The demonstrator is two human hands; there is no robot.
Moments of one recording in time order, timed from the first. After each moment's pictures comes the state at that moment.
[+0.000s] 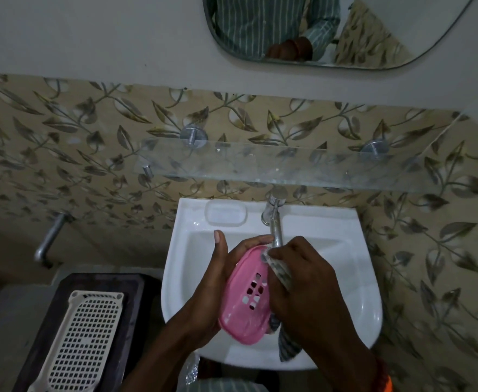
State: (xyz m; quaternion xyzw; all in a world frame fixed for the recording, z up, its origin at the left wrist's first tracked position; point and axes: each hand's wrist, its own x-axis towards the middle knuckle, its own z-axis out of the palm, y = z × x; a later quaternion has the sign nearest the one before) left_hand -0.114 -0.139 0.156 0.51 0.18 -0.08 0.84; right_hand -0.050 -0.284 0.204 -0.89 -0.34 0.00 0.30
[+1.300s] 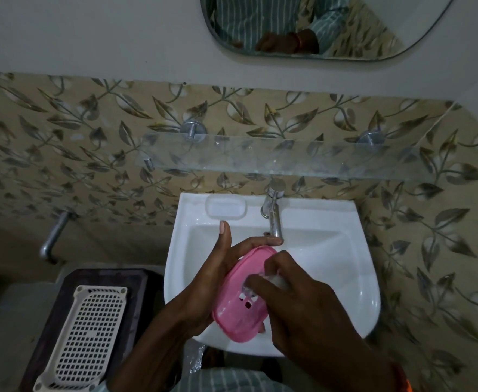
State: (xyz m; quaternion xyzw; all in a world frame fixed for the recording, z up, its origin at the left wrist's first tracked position) left_hand -0.125 -0.139 0.176 0.52 0.15 -0.13 0.83; right_hand -0.077 -0.313 0.213 -0.83 -0.51 0.03 0.22
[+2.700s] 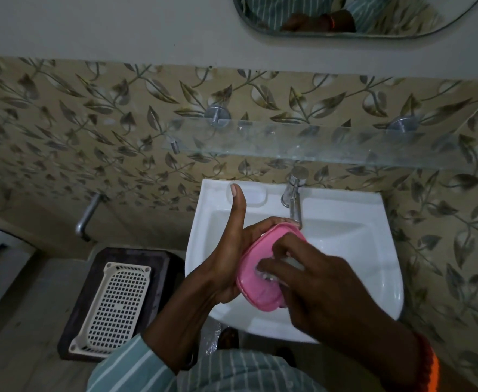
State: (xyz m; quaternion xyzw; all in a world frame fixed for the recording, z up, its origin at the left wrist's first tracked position) left_hand -0.116 -0.144 0.185 0.51 0.18 -0.12 0.83; right_hand -0.074 -0.311 0.219 -0.79 -0.58 0.00 0.20
